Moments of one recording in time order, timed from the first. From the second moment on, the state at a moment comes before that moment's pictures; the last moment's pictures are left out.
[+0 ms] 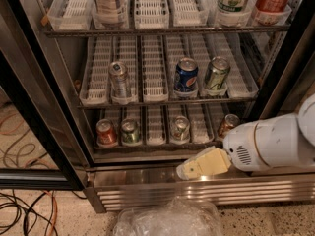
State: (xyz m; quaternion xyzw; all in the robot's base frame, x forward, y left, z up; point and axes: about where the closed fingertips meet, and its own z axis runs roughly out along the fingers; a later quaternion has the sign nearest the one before) arm 0.414 -0.115 0.810 -0.31 0.88 0.21 0.29
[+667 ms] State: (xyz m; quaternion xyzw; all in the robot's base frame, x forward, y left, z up) arm 0.431 -0.113 0.811 -0.29 0.88 0.20 0.32
